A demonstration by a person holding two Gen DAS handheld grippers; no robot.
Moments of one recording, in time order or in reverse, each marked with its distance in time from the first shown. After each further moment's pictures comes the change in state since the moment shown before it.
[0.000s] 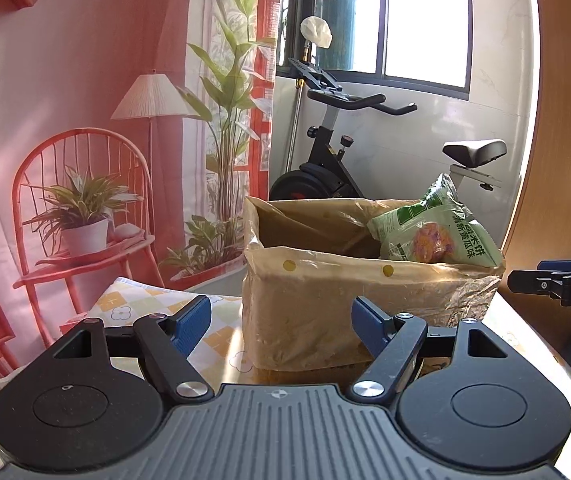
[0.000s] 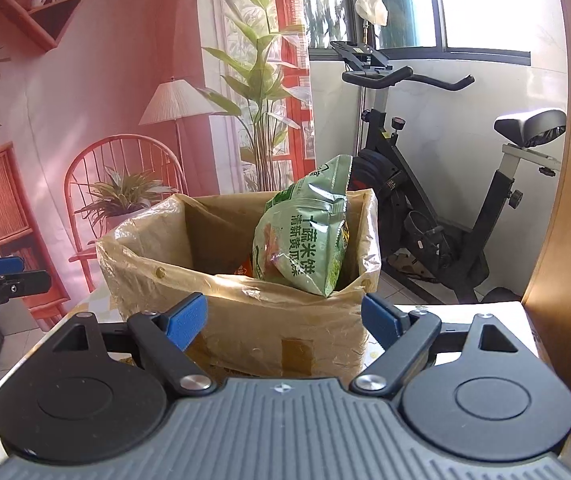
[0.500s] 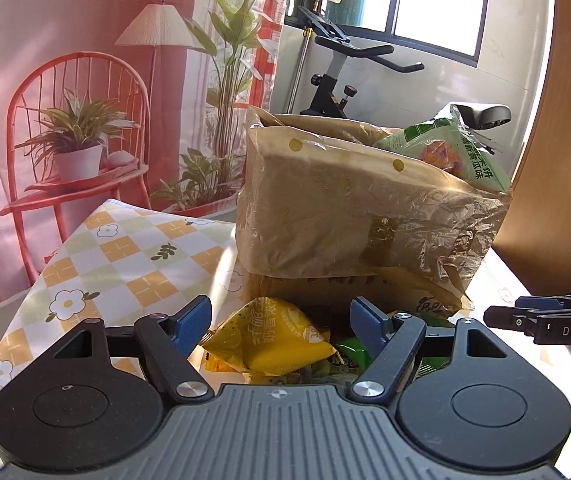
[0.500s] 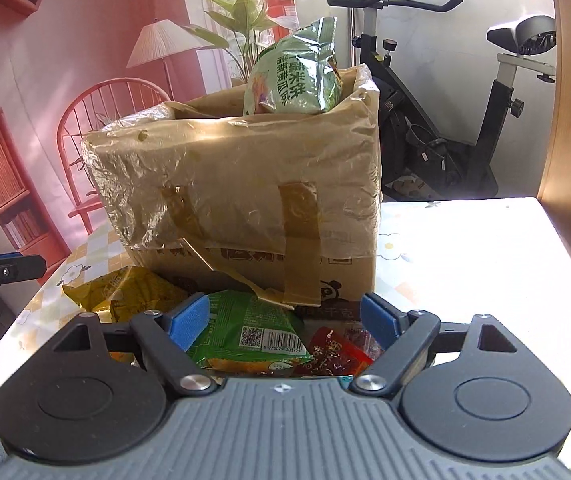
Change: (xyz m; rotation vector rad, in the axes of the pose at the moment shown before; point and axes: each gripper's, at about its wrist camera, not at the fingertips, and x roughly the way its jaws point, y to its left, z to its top) left arm 0.020 0.012 -0.061 -0.071 0.130 -0.030; right arm 0.023 -0.002 -0.081 0.084 0.163 0.018
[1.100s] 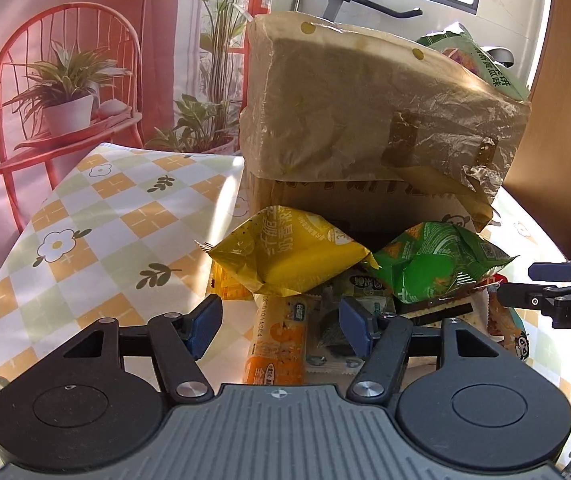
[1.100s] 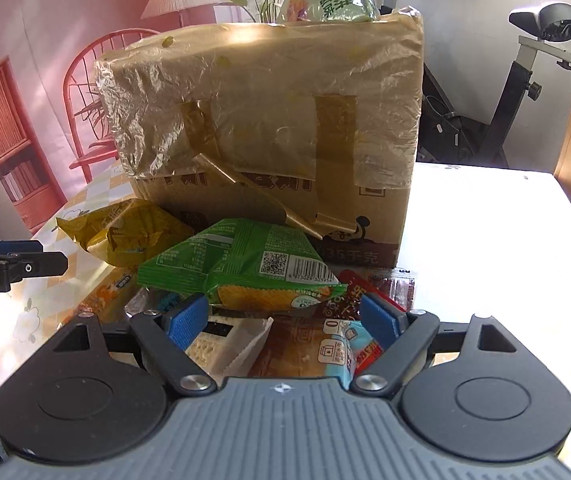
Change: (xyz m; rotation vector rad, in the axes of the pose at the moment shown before) left arm 0.033 0.011 -0.055 0.042 0.145 -0.015; right arm 0.021 0.016 -0.043 -0.073 0.090 -0.024
